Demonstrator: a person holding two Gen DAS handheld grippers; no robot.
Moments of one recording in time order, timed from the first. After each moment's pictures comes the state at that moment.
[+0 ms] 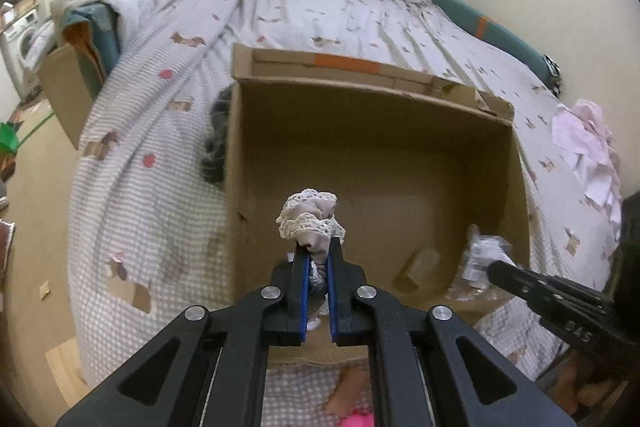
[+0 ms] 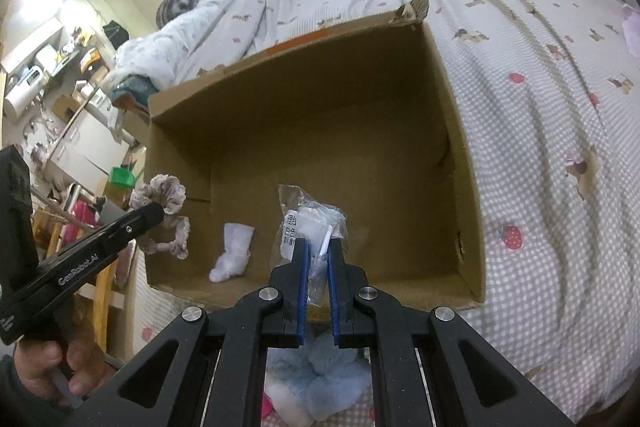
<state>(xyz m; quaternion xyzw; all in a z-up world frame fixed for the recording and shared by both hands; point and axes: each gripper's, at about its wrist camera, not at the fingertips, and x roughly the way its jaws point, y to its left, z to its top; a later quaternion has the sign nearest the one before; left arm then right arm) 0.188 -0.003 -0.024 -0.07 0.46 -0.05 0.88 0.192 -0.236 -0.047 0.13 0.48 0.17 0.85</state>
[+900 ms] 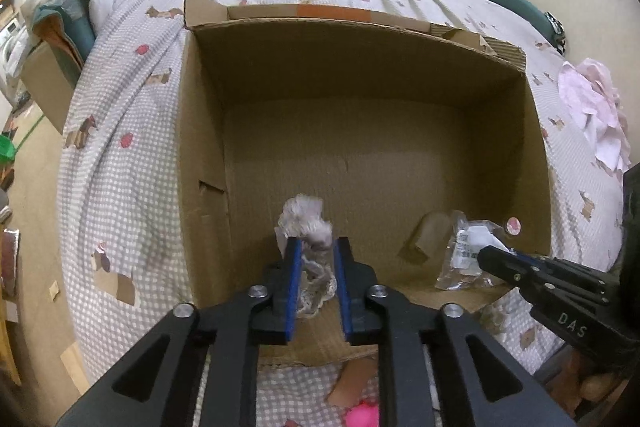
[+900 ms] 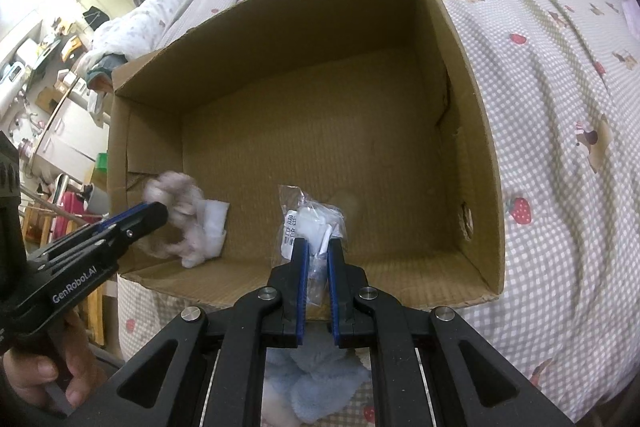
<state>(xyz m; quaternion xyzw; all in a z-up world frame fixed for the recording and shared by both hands) 0.201 -0.020 -0.052 -0.03 0.51 -0.06 0.86 0.208 -0.232 -0.076 0.12 0.53 0.15 0.82</state>
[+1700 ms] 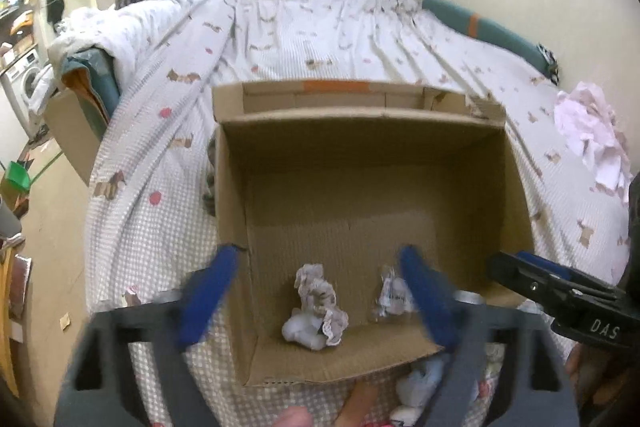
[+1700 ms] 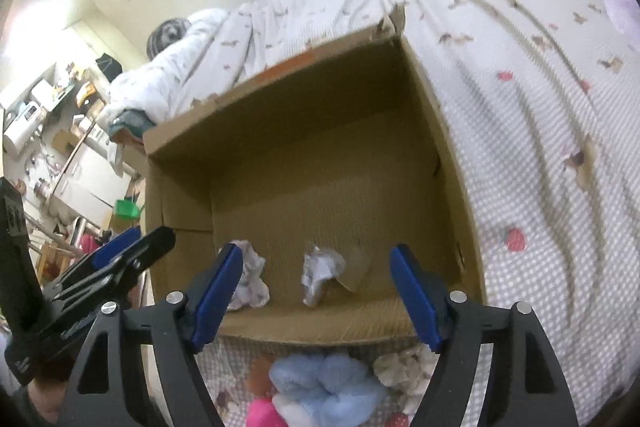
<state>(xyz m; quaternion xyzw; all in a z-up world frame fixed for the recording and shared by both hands) 0.182 -0.019 -0.005 -0.02 0.41 -0.03 0.91 0.197 -0.248 -0.043 0.18 0.45 0.15 0.86</state>
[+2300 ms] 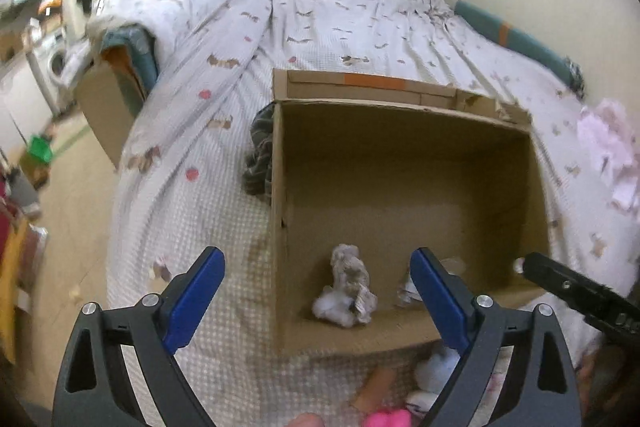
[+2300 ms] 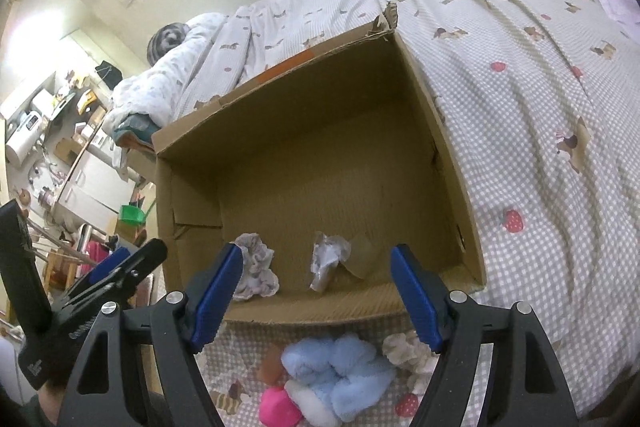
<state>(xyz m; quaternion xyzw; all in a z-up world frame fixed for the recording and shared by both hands) 0.157 0.007 -0.003 -0.05 0.43 0.01 0.90 0.183 -0.251 -0.037 0.20 0.46 0.15 0.85</state>
